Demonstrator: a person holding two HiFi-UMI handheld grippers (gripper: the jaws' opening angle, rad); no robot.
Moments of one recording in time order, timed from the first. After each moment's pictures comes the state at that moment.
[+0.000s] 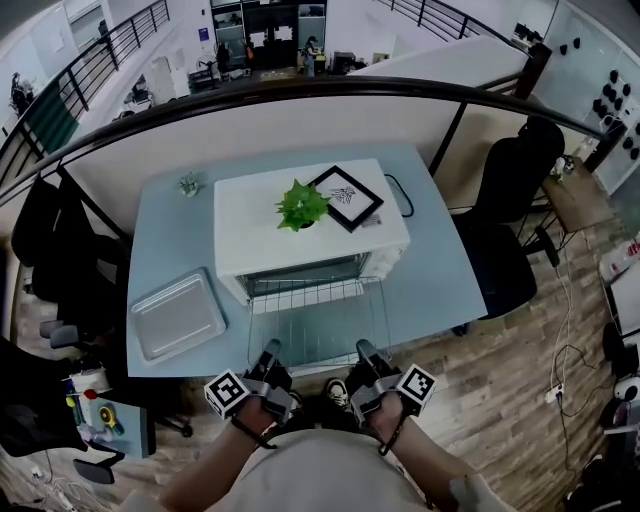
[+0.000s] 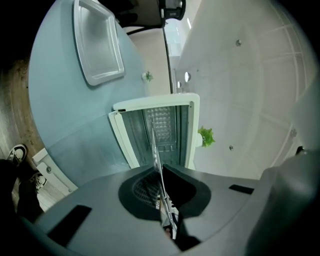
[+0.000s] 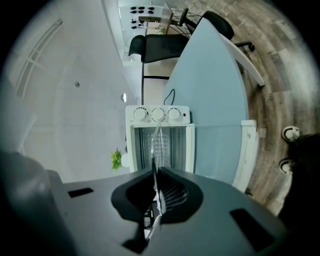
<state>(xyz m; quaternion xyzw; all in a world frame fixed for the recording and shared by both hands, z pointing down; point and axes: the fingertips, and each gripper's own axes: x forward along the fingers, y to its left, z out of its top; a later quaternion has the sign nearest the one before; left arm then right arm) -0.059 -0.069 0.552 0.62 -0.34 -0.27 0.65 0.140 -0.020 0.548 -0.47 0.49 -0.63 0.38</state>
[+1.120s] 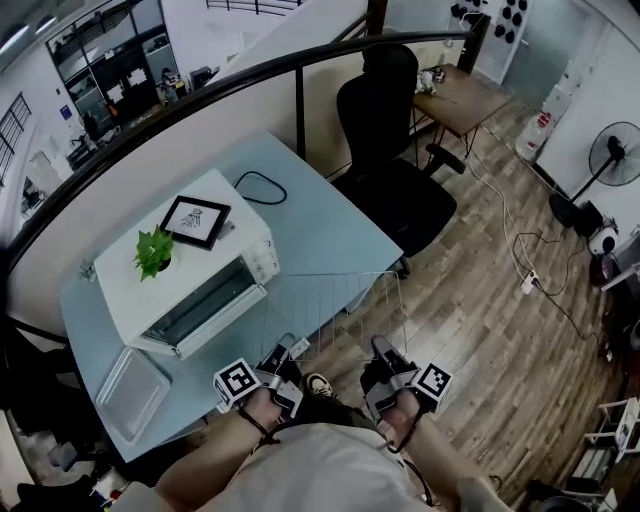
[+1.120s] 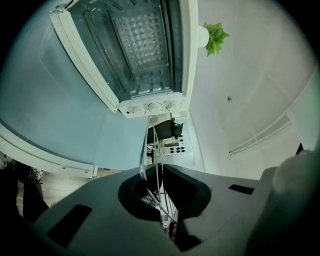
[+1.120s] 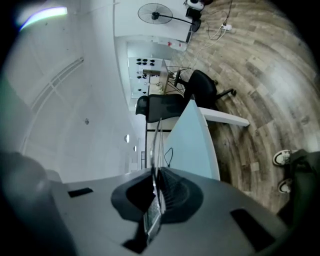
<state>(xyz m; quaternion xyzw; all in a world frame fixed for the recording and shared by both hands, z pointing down) 0.171 -0.016 0.551 0.72 -0.14 -0.04 0.68 0.314 0.133 0.527 -0.60 0.37 -0.49 0.51</state>
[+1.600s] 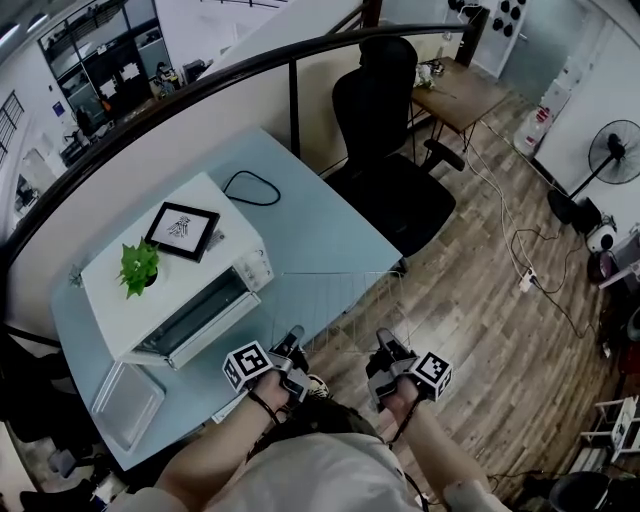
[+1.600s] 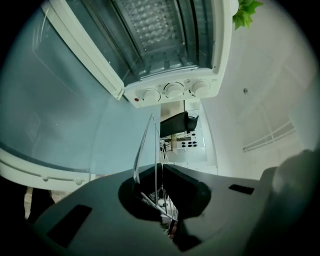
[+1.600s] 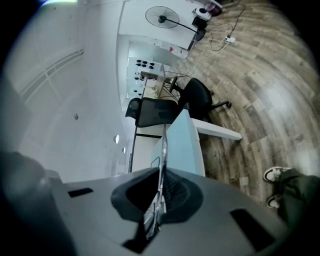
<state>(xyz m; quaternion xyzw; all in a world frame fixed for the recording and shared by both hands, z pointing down) 0.230 -0.037 0.603 0.70 -0.16 0.04 0.70 0.371 0.116 0.576 -0.65 0.33 -0.49 0.47</state>
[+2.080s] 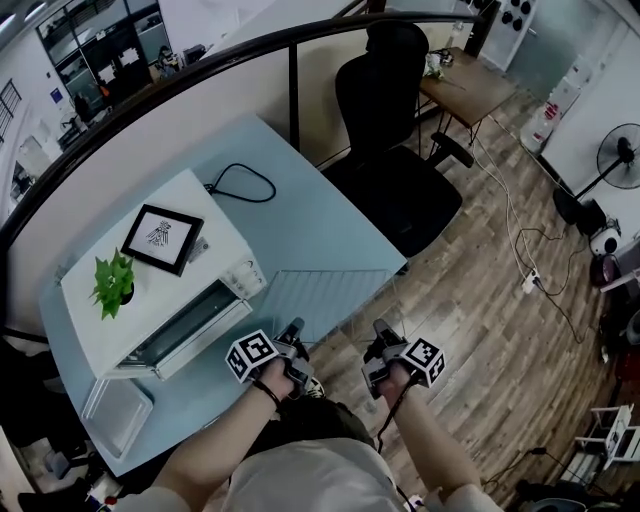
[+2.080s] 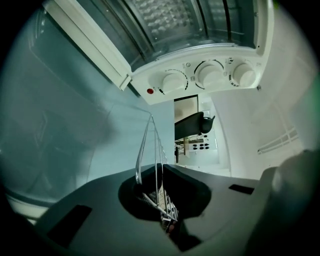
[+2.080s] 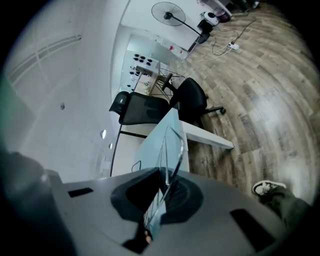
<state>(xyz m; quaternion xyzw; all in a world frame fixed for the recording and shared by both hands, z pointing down) 0.280 -0.073 0.667 0.68 -0.21 0.08 0.70 0.431 0.072 0.655 -0.69 0.31 -0.52 0.41</state>
